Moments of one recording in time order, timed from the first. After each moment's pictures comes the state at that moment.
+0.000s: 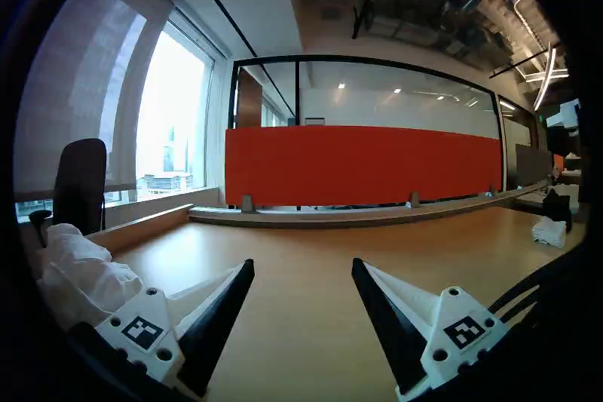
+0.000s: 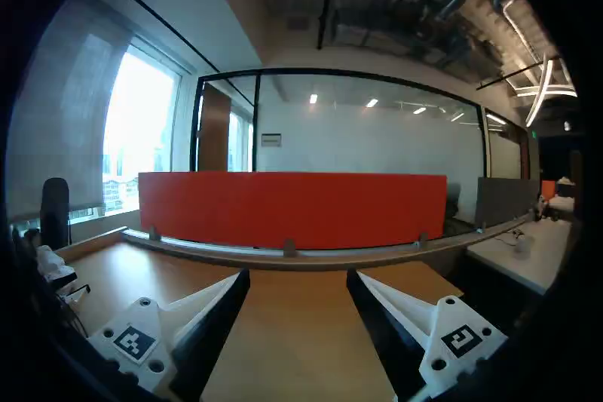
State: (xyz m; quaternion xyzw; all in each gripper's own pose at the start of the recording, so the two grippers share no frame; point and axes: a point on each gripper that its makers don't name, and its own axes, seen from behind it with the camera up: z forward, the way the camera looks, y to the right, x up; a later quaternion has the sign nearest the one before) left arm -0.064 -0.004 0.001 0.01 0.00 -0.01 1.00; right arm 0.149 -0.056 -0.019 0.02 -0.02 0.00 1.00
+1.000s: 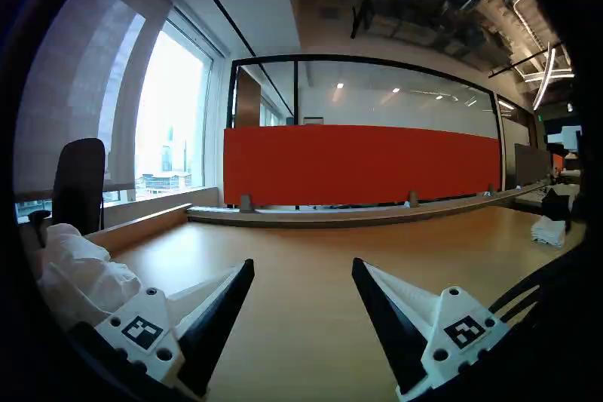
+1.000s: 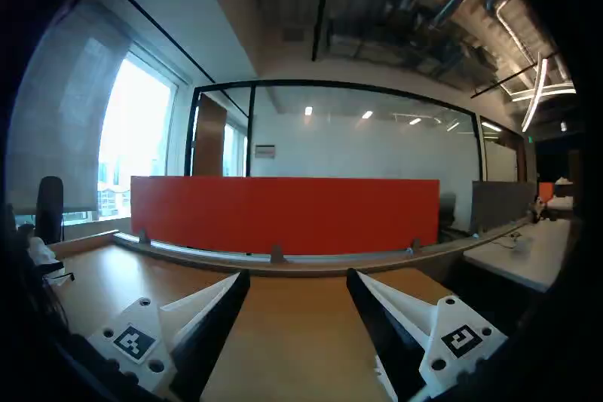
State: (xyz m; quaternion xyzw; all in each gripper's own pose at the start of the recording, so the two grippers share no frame) left arm -0.064 -0.002 0.003 0.01 0.00 -0.01 1.00; right arm 0.118 -0.020 -0.007 0.01 0.02 0.00 1.00
